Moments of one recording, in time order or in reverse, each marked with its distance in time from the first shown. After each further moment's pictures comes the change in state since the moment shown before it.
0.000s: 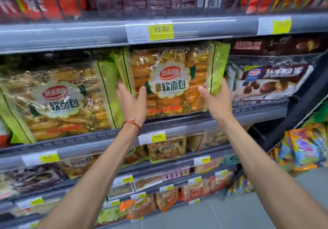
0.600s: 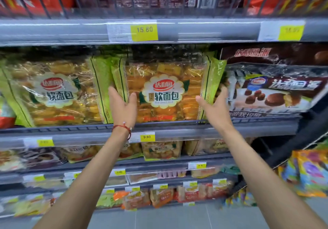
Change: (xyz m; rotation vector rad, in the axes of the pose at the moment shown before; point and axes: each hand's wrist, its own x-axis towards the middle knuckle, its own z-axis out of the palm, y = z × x) left_hand -0.013 -0.006 0.017 0.135 0.164 -0.040; right_hand 0.031 0.035 -0.027 -0.056 -0.266 0.019
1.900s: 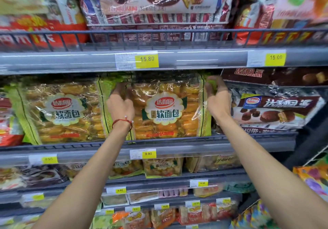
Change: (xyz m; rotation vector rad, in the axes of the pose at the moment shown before) left_hand 0.049 0.039 -0.005 0.080 0.166 0.138; right_hand 0.061 -0.048 -0.007 -0.062 0.246 -0.208
